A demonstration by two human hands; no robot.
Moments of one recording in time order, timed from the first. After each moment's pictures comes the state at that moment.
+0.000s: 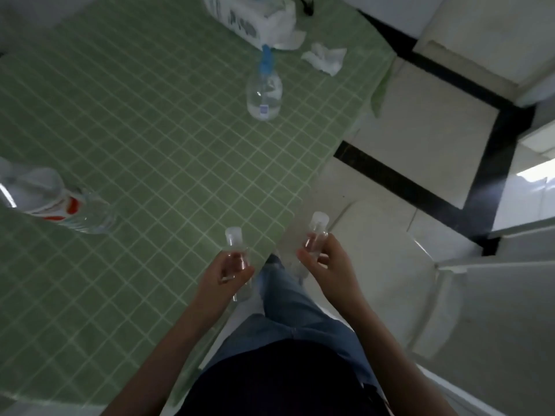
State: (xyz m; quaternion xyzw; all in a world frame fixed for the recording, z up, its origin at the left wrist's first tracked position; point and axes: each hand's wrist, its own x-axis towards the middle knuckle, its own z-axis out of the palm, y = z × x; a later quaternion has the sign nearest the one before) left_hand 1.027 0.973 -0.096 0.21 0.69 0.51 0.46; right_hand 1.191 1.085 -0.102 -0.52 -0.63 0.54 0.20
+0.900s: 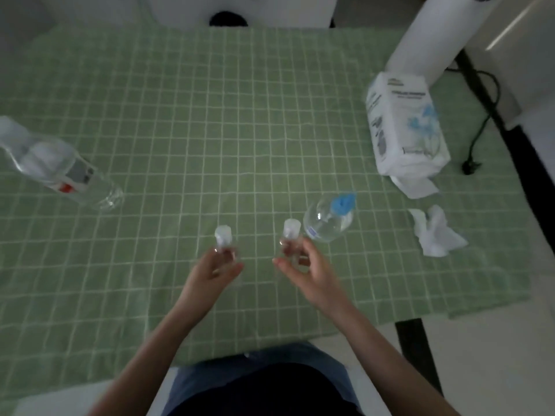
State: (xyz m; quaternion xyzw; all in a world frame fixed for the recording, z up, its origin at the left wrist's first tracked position) left_hand 0.978 1.173 -0.115 -0.07 0.76 0.60 0.22; right_hand 1.008 1.371 -0.099 -0.13 -0.81 0.56 -0.14
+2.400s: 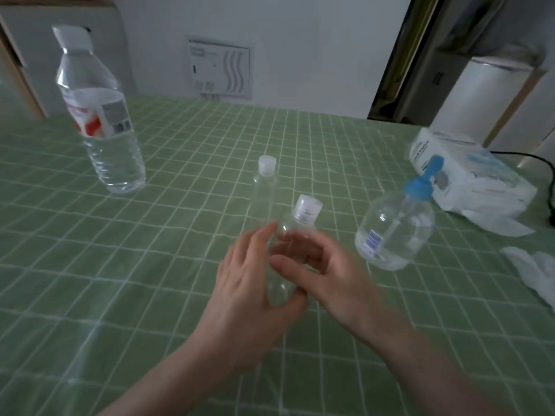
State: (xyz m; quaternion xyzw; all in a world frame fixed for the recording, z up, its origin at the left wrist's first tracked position) left_hand 1.017 1.200 -0.182 0.16 0.85 0.49 -0.09; right_hand 0.994 1.340 -0.175 0.13 -0.75 0.64 -0.04
